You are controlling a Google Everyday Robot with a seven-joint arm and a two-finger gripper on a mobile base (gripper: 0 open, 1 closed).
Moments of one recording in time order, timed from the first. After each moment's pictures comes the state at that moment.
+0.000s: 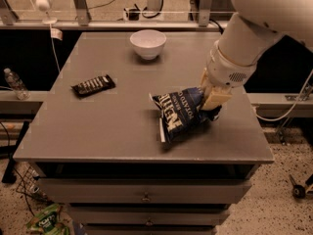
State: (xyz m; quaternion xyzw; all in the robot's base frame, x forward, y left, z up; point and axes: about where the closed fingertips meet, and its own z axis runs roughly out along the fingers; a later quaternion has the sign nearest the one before) arm 0.514 -0.120 0.875 -0.73 0.67 0.02 0.13
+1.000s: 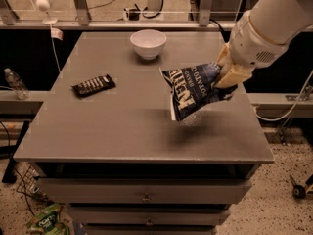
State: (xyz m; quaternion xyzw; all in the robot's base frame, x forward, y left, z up) arm 0.518 -0.146 0.937 -0.71 0.67 -0.01 0.21
